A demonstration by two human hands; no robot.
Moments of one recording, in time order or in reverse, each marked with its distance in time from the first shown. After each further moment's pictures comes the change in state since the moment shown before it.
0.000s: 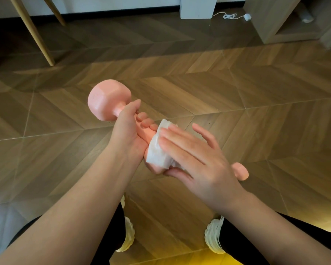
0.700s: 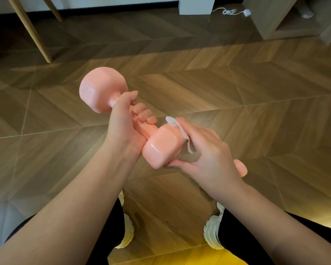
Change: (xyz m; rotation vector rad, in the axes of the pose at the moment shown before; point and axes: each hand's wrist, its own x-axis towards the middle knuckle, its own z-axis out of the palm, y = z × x) left_hand 0.000 0.002 0.000 -0.032 -0.114 0.058; right_hand 0.002 0.005 -0.002 0.174 -0.068 0.381
